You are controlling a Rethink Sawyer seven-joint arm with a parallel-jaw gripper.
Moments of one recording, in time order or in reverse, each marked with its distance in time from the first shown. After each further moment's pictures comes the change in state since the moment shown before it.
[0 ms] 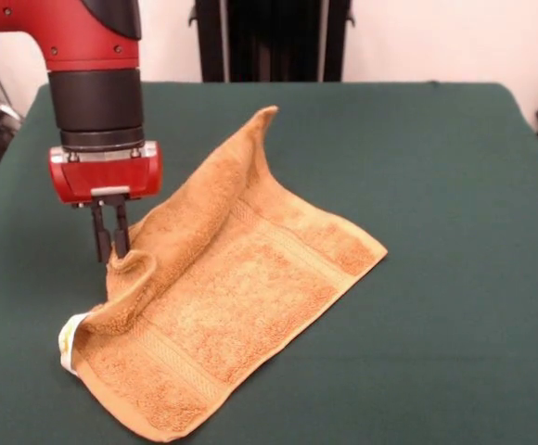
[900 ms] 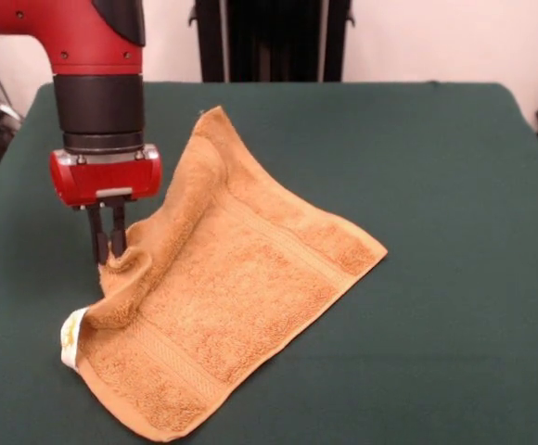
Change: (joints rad) arm 0.003 0.002 0.002 0.005 -0.133 -0.007 -0.086
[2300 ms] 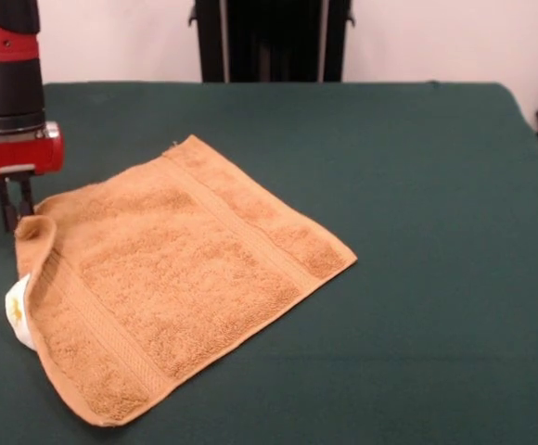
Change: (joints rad) arm -0.234 0.038 0.067 -0.004 0.069 0.149 -0.294
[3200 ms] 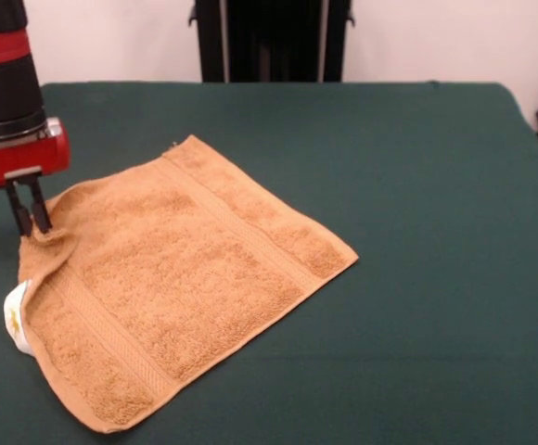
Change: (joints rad) arm 0.022 0.024 0.039 -0.068 0.138 0.169 -0.075
